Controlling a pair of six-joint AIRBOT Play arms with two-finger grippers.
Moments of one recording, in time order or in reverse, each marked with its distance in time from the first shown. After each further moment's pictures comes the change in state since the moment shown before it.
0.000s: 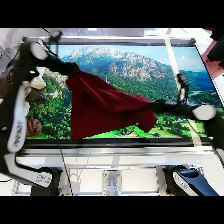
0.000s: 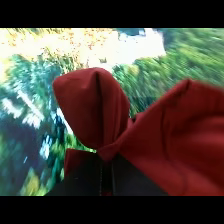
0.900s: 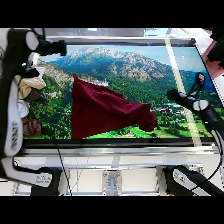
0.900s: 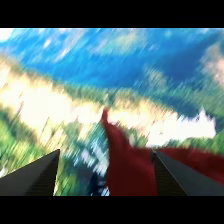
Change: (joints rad) left arm 0.021 0.138 0.077 0.315 0.014 -0.159; right arm -0.335 -0.246 0.031 -0.061 -0.286 -0.062
